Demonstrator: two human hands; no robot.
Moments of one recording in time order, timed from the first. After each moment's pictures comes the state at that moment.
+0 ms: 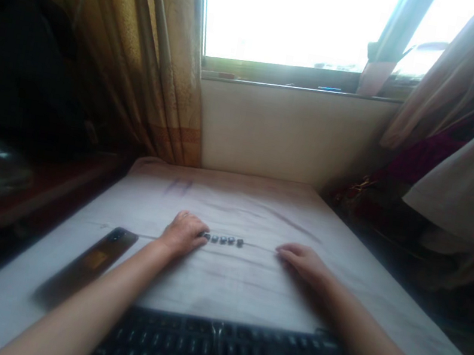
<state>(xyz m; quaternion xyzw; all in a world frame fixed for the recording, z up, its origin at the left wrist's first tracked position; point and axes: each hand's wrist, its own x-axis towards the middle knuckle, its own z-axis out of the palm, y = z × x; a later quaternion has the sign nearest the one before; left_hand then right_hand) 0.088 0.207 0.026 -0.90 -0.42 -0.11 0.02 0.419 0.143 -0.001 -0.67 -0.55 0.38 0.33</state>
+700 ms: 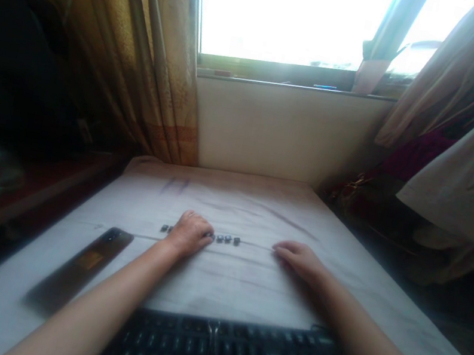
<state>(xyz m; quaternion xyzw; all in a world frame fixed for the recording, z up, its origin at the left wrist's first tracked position) 0.111 0.205 0.027 -0.91 -0.41 -0.12 0.01 0.417 0.142 0.002 -0.67 -0.54 0.38 0.34</state>
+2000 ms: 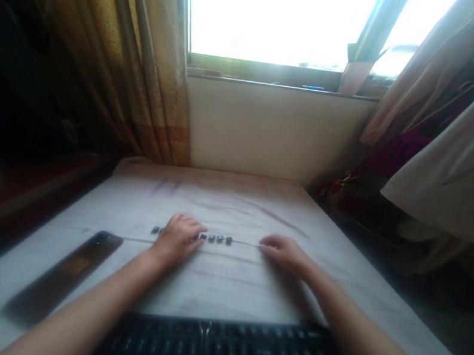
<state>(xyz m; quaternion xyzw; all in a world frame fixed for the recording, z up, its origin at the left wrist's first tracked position) 0.105 0.192 0.025 -0.90 -0.39 -0.18 0.02 0.402 0.146 0.022 -0.67 -0.64 0.29 0.25</state>
